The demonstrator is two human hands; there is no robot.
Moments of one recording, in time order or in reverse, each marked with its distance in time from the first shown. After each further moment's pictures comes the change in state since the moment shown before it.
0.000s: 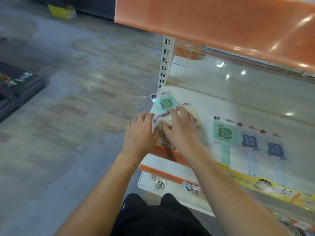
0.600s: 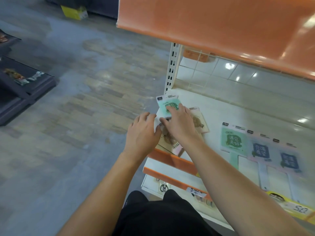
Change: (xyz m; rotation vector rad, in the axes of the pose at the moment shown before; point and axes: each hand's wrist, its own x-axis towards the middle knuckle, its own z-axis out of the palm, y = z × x) left_hand 0.018 -0.008 0.002 0.030 -0.010 -0.086; right_hand 0.060 -0.002 0.030 -0.012 -0.113 -0.027
